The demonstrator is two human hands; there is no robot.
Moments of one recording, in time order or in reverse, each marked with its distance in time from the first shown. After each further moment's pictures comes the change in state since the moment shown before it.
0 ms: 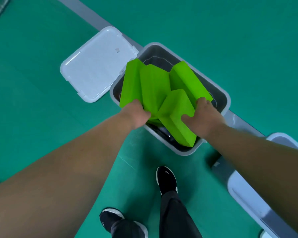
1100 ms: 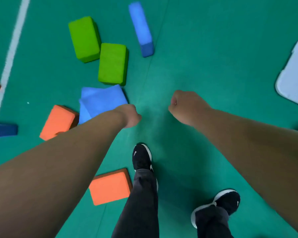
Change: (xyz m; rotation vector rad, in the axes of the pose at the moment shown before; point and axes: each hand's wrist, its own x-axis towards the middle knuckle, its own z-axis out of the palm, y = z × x) left_hand -0.346 -0.702 0.169 -0.617 0.045 -0.730; right_hand -0.369 -0.459 0.503 -0.829 -0.476 -1.054
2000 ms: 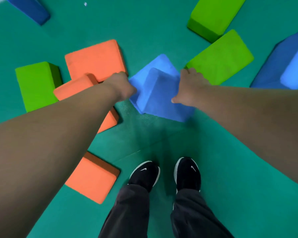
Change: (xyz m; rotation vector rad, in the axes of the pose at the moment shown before) left_hand 0.151 -0.317 0.077 -0.830 0.248 -0.478; right_hand 0.262 -0.280 0.198 -0.800 -0.183 -0.522
